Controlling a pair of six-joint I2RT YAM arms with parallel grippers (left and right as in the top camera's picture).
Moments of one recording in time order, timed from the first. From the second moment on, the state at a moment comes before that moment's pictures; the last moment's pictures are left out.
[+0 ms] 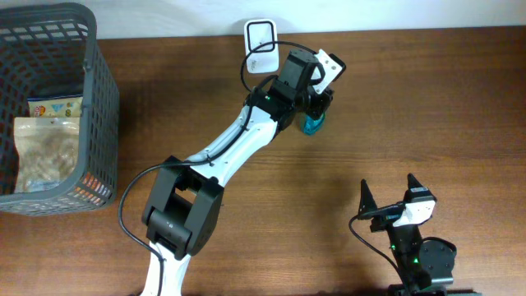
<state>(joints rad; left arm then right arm) -0.62 2.17 1.77 -0.24 0.22 0.14 0.02 0.01 0.01 -0.07 -0.10 0.05</state>
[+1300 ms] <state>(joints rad) 0.13 1.56 1.83 -0.61 0.41 0.04 0.02 0.01 0.01 -0.07 -0.10 0.05</state>
